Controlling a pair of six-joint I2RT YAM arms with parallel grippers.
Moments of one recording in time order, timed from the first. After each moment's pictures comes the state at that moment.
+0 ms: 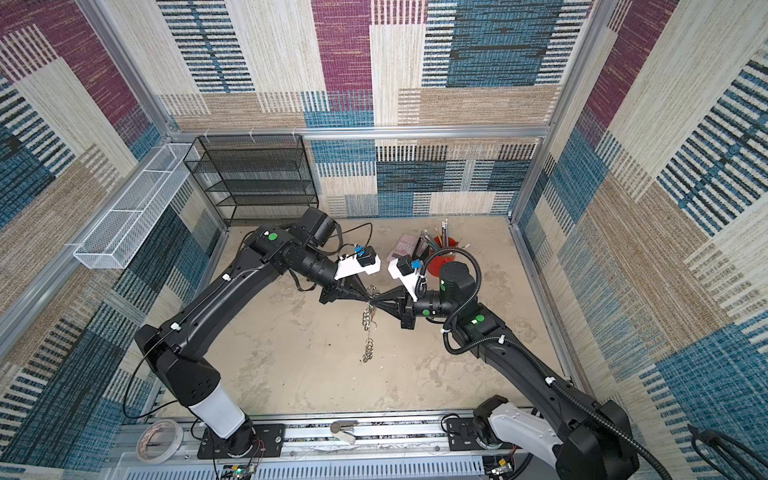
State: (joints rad) left arm -0.66 1.70 1.88 -1.28 0.74 0.76; right arm 0.50 1.06 0.78 0.06 -0.89 0.16
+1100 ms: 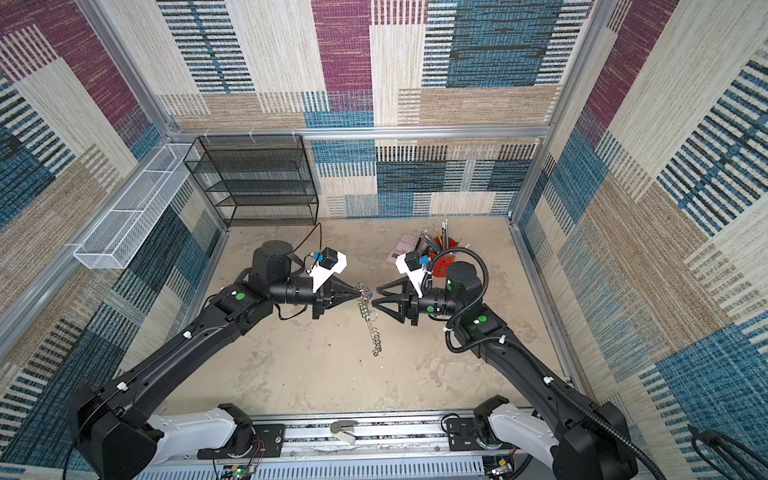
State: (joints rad) left arm -0.57 1.24 1.09 -0.26 0.83 0.16; right arm 0.46 1.06 0.74 0.19 -0.95 0.26
